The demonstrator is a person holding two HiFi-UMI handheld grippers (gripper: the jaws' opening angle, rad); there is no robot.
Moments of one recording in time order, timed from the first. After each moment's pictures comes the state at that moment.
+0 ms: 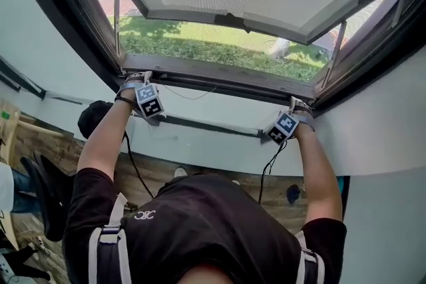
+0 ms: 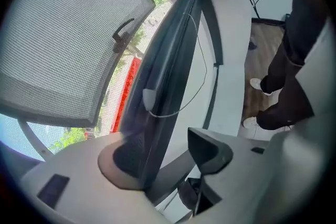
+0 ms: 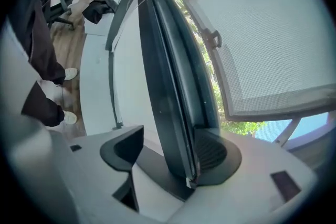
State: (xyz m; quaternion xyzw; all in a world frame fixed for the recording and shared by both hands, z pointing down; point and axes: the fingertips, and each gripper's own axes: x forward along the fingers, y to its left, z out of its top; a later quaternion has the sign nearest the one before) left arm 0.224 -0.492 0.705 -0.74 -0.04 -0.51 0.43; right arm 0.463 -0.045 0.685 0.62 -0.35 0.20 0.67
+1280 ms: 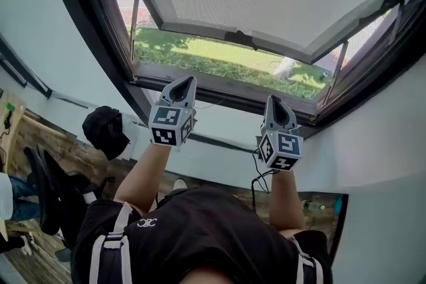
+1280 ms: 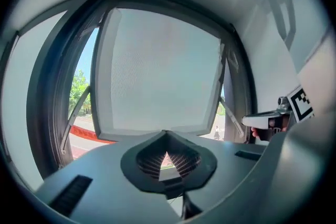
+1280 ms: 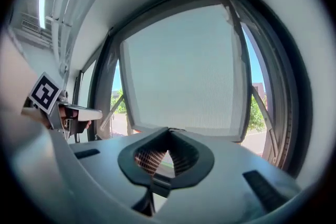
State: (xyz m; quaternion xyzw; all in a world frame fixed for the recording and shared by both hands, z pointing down) left arm 0.244 -0.349 0.453 -0.99 0.12 -0.05 -0.02; right arm 0.354 -0.151 0.454 0.90 -0.44 0.04 0.01
